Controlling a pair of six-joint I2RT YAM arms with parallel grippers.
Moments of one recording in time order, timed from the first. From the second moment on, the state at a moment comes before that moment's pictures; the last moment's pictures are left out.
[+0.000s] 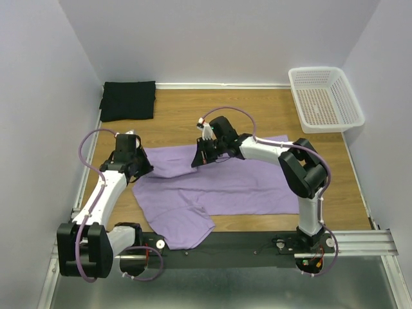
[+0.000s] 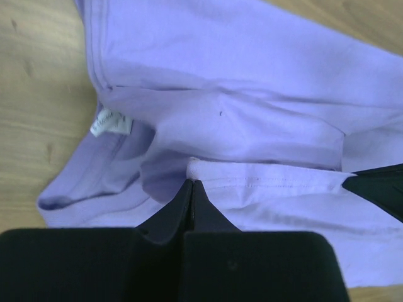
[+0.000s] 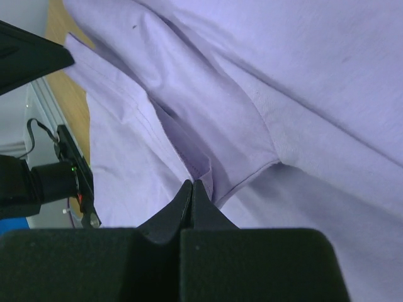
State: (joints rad) left arm -0.05 1.11 0.71 -0.50 0.10 -0.50; right arm 0.73 2.00 1.32 -0.06 -0.56 0.47
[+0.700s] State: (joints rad) left arm -0.05 1.02 0.63 -0.58 0.16 -0.55; right arm 0.75 1.92 1.19 -0.07 -0.57 0.48
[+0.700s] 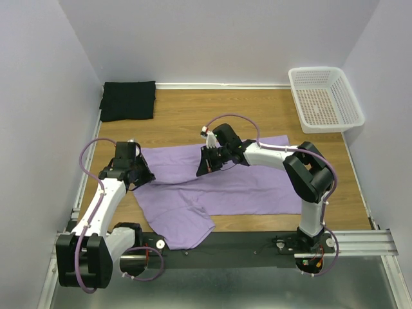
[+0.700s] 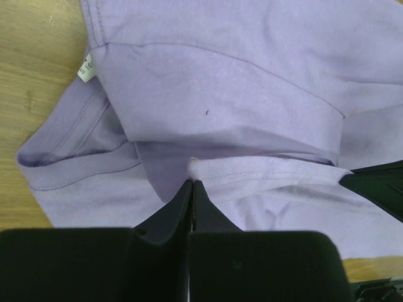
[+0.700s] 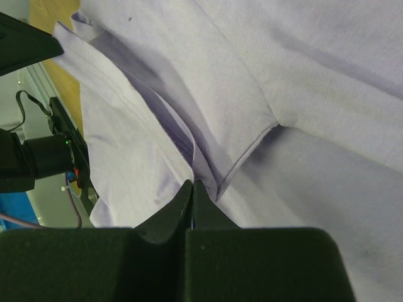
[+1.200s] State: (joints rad) left arm -0.05 0.96 0.65 -0.67 0.15 -0.54; right arm 0.75 1.92 1.18 -0.11 -0.56 0.47
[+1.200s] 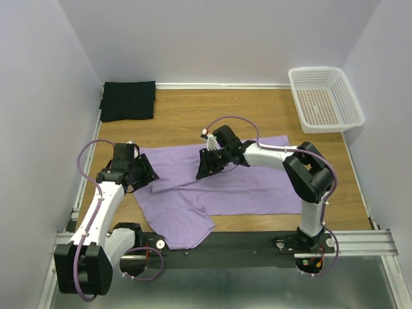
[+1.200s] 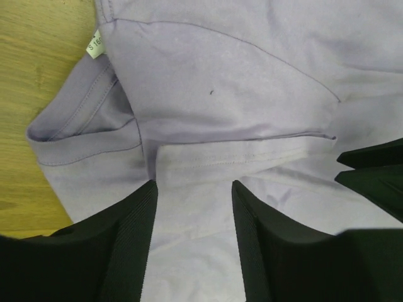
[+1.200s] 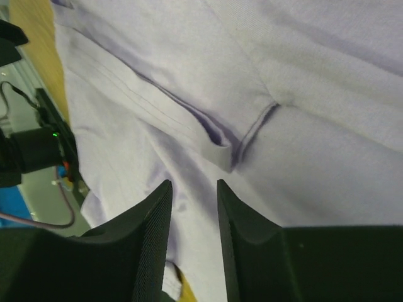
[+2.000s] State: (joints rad) left arm -0.31 1.41 0.98 -0.40 0.06 -0.41; right arm 0.40 1.77 1.29 -0.43 0.16 0.25
